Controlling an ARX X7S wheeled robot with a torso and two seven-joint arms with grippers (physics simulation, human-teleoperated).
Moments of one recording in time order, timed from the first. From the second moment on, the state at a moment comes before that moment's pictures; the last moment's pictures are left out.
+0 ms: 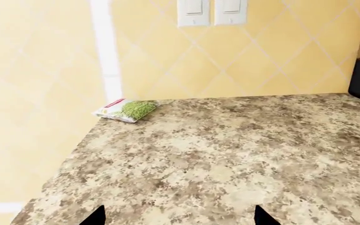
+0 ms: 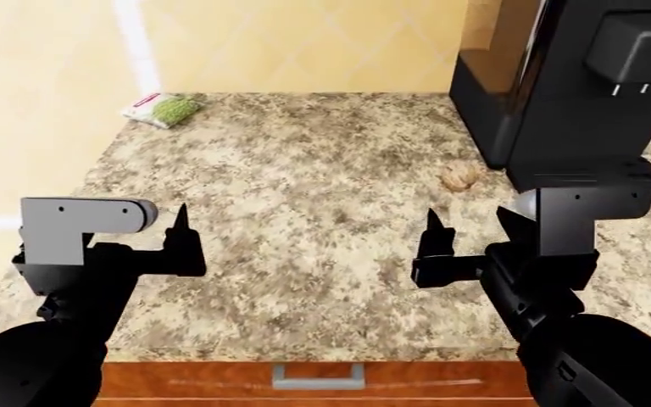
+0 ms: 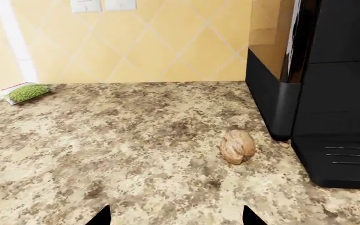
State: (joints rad) left arm -0.41 -0.33 -0.11 0.67 -0.48 -1.10 -0.20; right arm 0.52 0.23 0.17 -0.74 0.70 1.38 0.30
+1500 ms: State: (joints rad) left arm -0.40 -0.35 -0.10 0.65 -0.51 -1.08 -0.22; right arm 0.67 0.25 0.09 -0.43 0.69 1.42 0.38
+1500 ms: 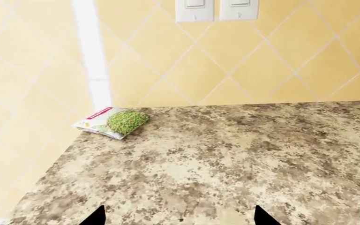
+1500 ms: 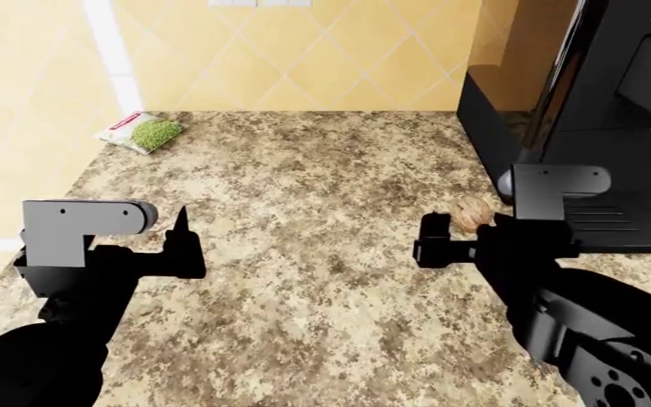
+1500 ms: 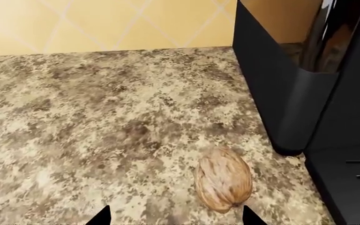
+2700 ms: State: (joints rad) left arm -0.38 -0.36 -0.11 0.62 -0.52 -1.05 -0.24; right arm 0.81 0.26 -0.16 0.27 0.41 0.89 0.27
